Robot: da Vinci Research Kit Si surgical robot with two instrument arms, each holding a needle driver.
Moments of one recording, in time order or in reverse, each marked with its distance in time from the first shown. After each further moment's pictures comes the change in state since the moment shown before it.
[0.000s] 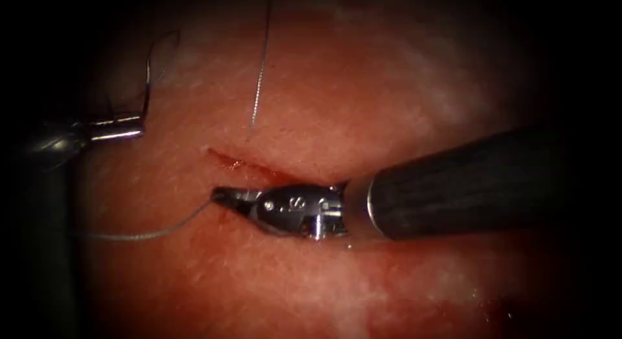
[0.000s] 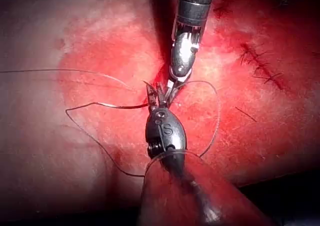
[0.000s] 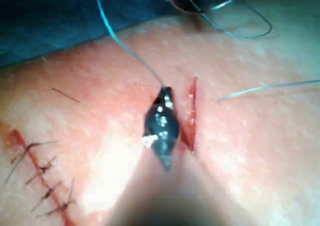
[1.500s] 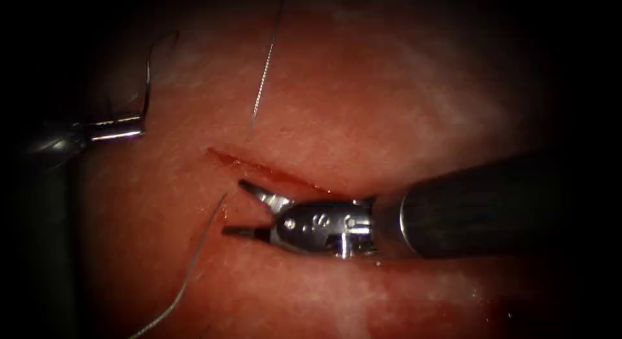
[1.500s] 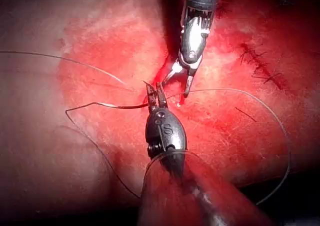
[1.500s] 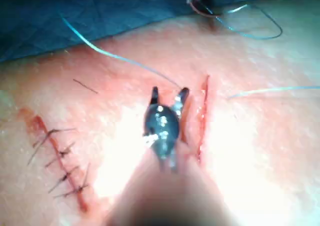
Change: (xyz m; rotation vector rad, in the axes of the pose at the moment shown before) right arm 0.001 0.000 -0.002 -0.100 0.050 -0.036; left arm 0.000 0.000 0.000 0.001 0.000 0.001
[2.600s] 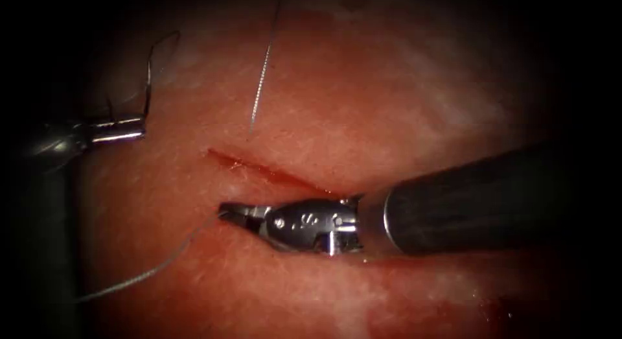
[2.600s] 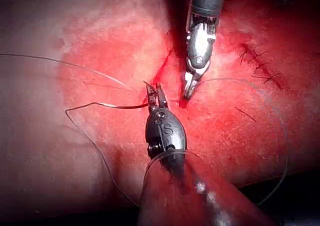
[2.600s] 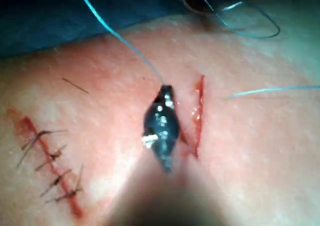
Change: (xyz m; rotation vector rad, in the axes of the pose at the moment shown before) right arm 0.001 -0.004 -0.001 0.145 -0.005 -0.008; left arm 0.000 0.000 0.000 -0.003 -0.001 0.001
